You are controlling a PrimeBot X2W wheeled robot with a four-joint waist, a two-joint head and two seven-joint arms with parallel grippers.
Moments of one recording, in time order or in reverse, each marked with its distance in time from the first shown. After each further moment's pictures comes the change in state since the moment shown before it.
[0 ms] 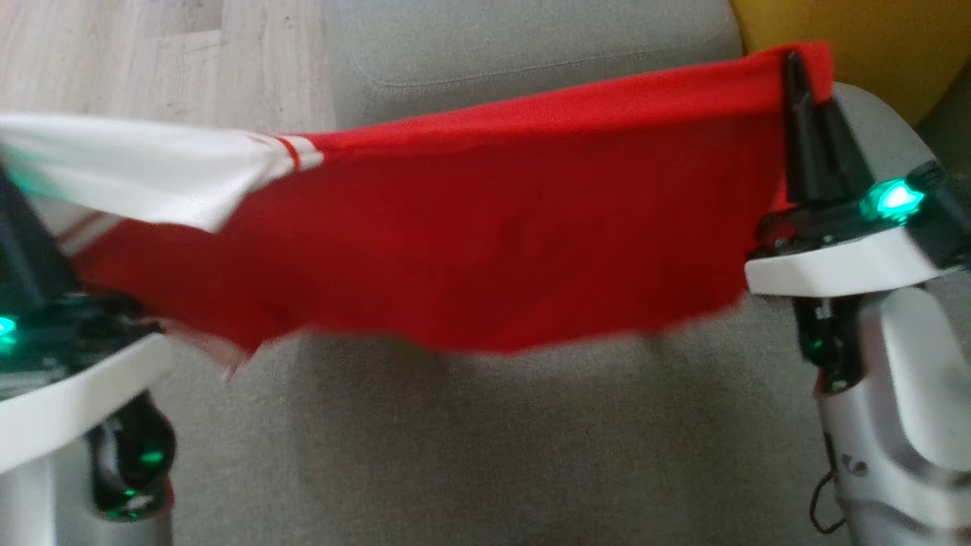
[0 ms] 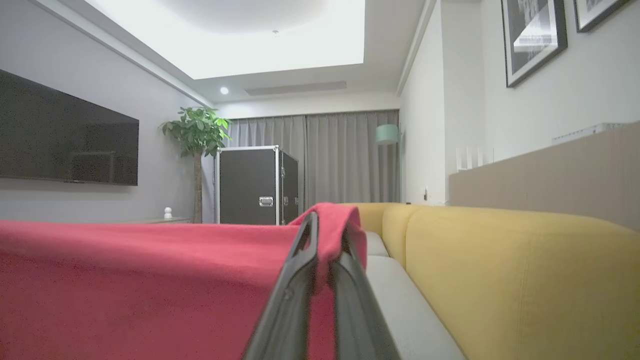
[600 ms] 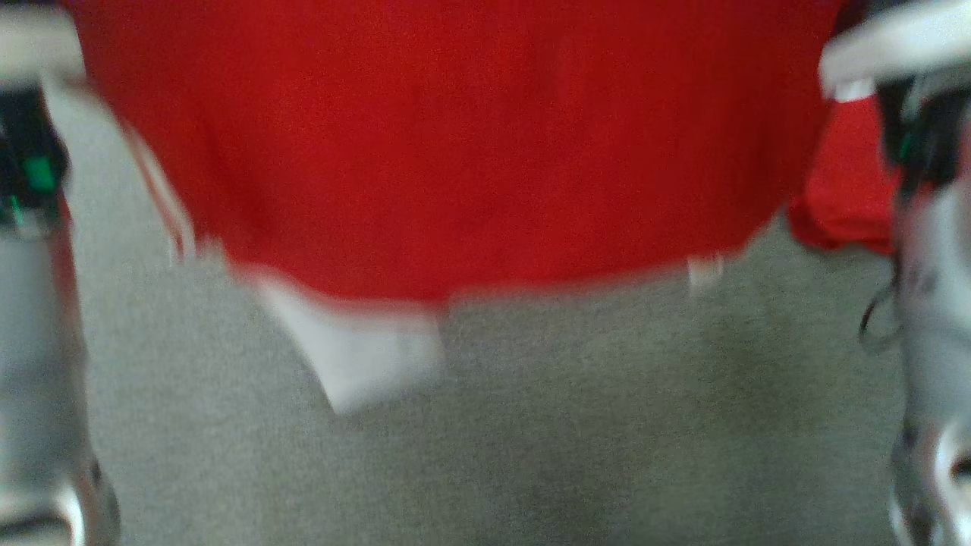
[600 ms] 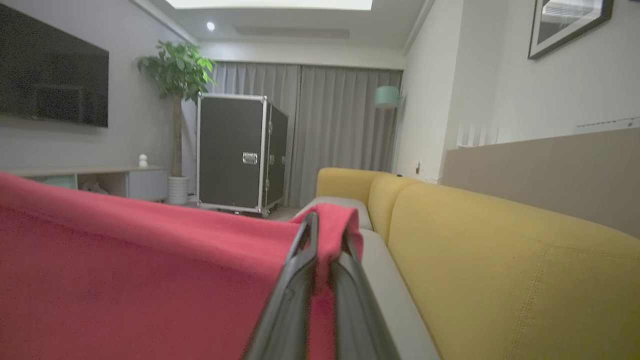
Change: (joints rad) left arm -0.572 0.134 -0.063 0.269 -0.043 -0.051 0.233; right arm -0.351 -0.040 -0.054 0.075 -0.044 0.000 0.220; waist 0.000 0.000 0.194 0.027
